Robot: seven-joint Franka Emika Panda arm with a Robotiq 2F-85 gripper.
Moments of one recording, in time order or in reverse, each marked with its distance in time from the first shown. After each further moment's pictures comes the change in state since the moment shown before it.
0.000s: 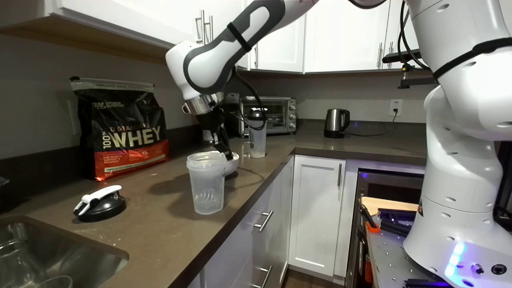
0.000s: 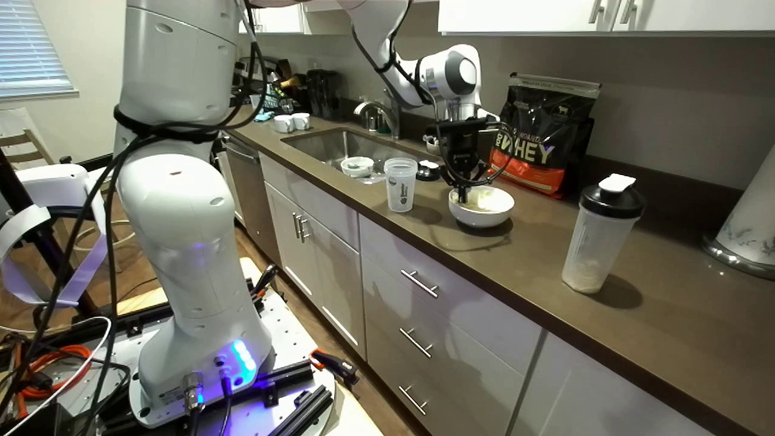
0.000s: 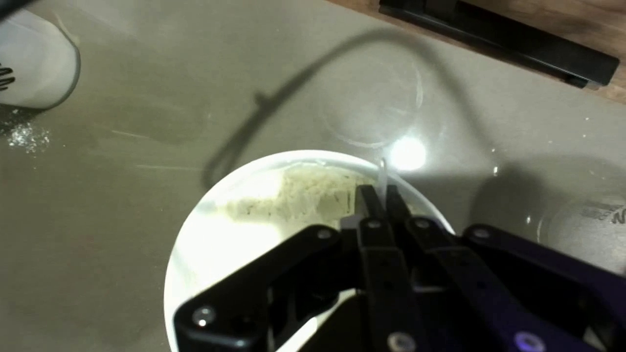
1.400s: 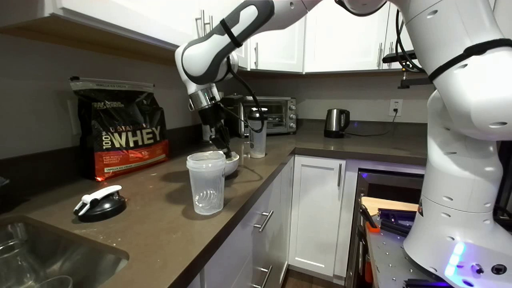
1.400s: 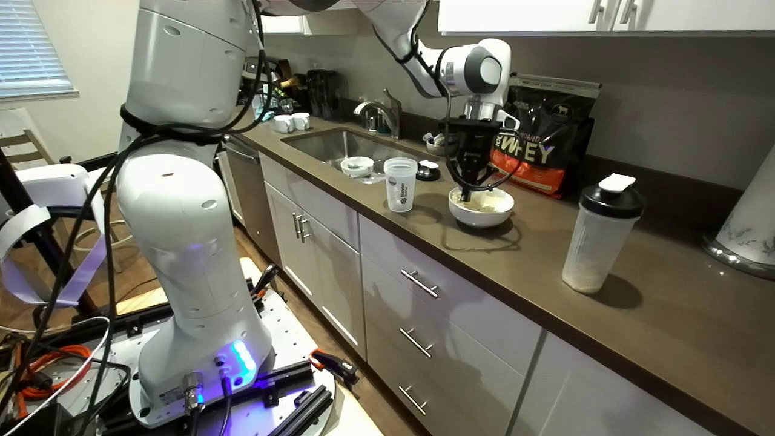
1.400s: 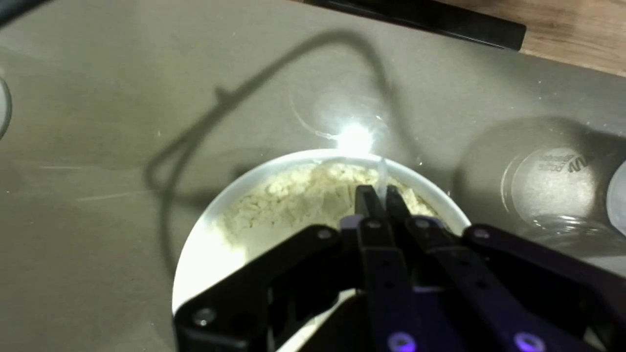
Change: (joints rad) arm -0.072 0.051 -0.001 0.112 0.191 -0.082 -0.035
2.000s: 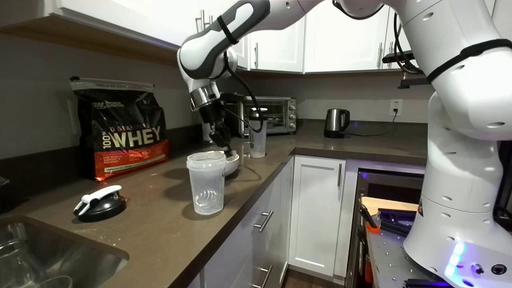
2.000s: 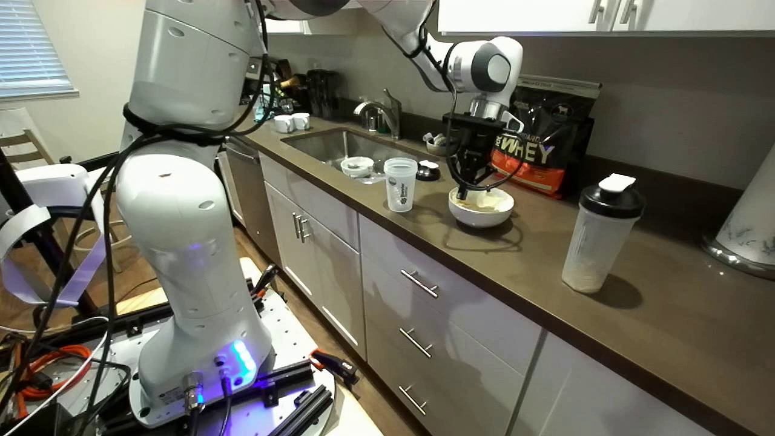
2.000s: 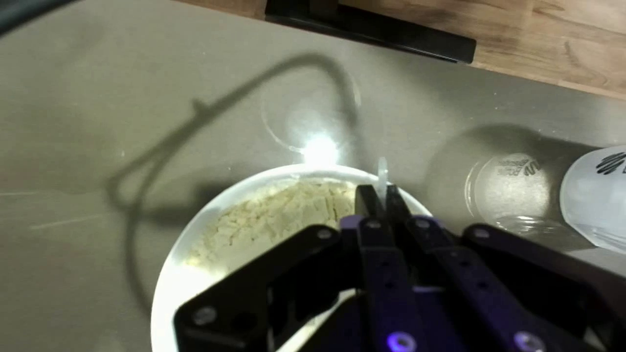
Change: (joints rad) arm -0.022 0.026 0.000 0.059 0.089 -0.092 -0.037
